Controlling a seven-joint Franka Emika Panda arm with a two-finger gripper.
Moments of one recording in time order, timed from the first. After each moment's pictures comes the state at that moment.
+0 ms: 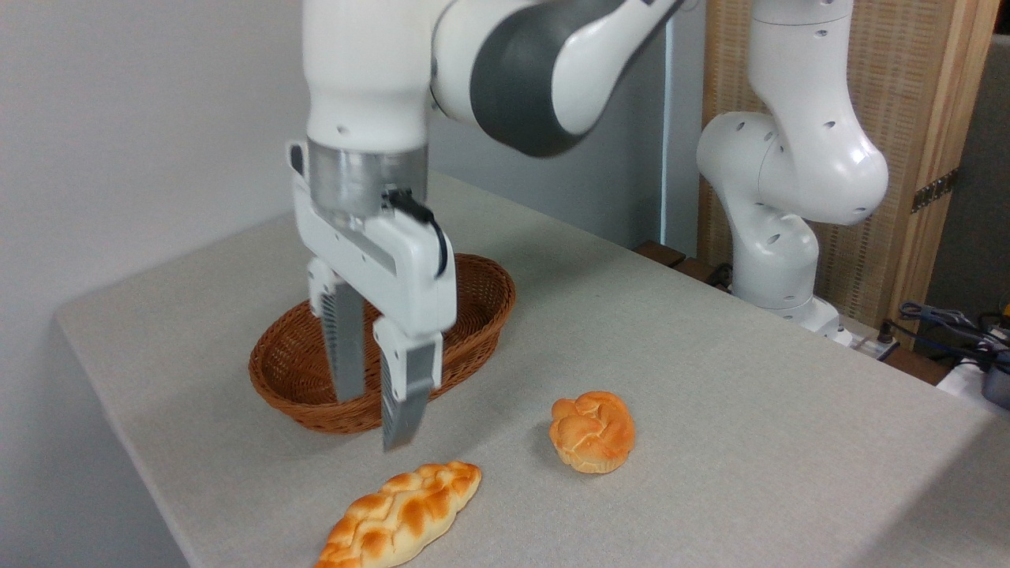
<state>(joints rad) -0.03 0.02 0.06 -1.87 -0.06 2.13 0.89</state>
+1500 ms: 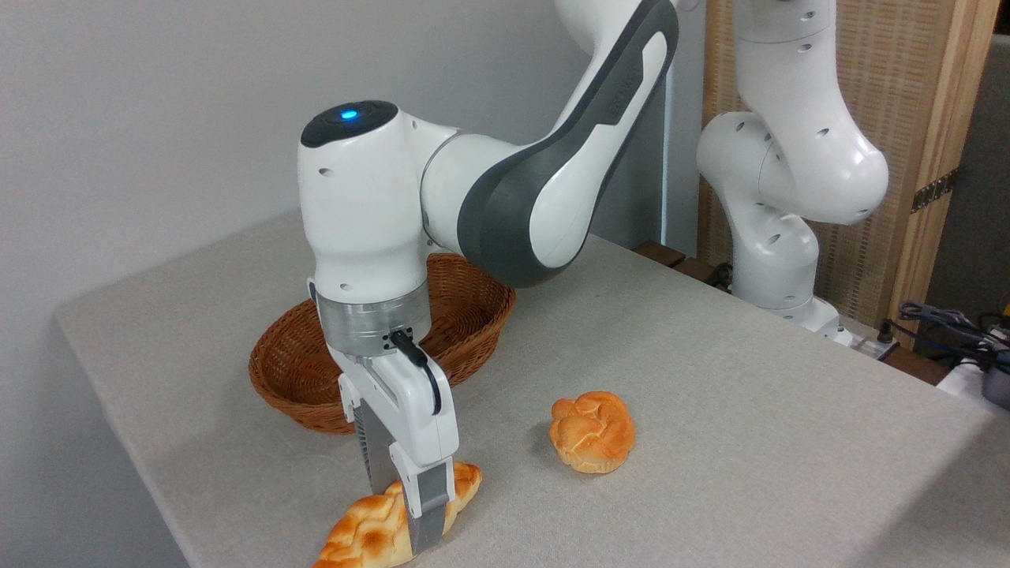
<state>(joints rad) -0.02 0.19 0.06 -1.90 0.01 2.23 0.93</state>
